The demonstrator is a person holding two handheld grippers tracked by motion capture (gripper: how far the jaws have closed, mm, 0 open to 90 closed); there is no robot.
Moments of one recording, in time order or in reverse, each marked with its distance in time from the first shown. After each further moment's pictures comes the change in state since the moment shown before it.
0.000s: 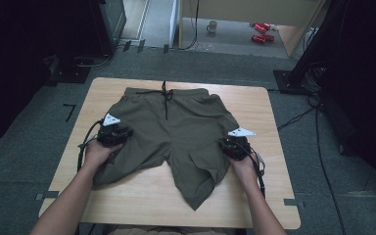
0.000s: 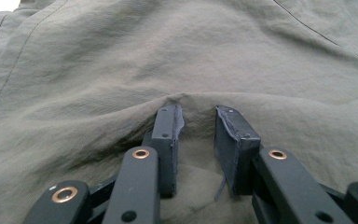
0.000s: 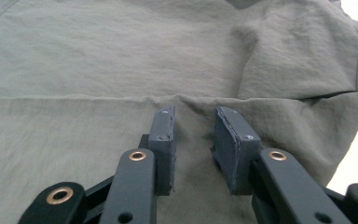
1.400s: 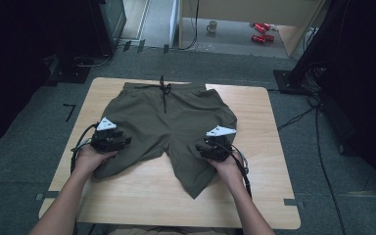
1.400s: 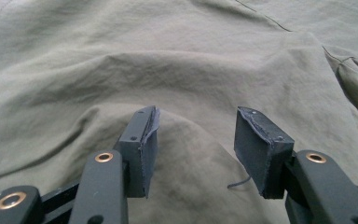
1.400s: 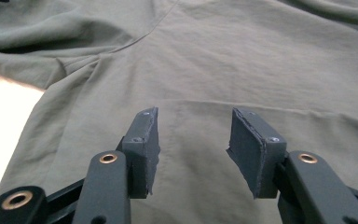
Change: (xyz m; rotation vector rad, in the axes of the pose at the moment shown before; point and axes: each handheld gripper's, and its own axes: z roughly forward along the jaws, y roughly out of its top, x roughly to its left) left arm -0.014 -0.007 -0.042 0.036 -0.073 0.057; right arm 0.071 0.030 -0.009 0.008 0.160 -0.087
